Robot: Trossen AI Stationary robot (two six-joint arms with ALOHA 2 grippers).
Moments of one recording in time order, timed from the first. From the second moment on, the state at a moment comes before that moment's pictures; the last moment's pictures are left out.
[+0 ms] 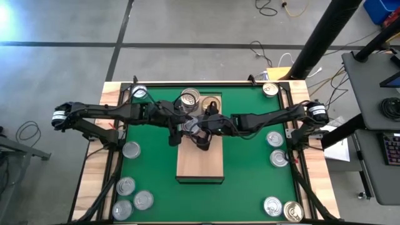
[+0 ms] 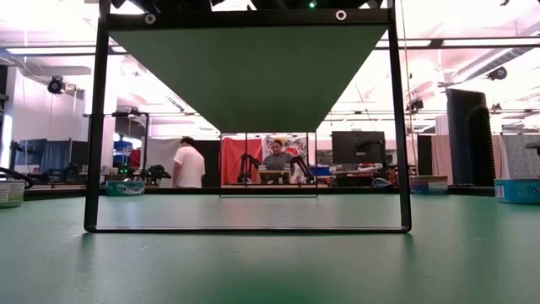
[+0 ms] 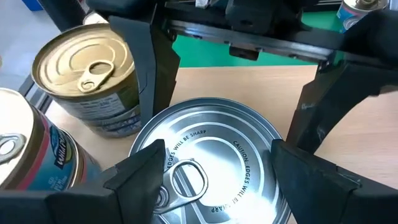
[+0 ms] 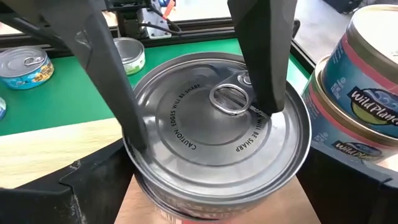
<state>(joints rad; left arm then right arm) 0.08 1.33 1.00 -0.34 -0.02 0.08 0.05 1.73 1.30 -0.08 0.28 0.10</state>
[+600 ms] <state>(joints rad) 0.08 1.33 1.00 -0.36 0.01 0.06 0.04 1.54 1.30 -0.23 0.49 0.00</state>
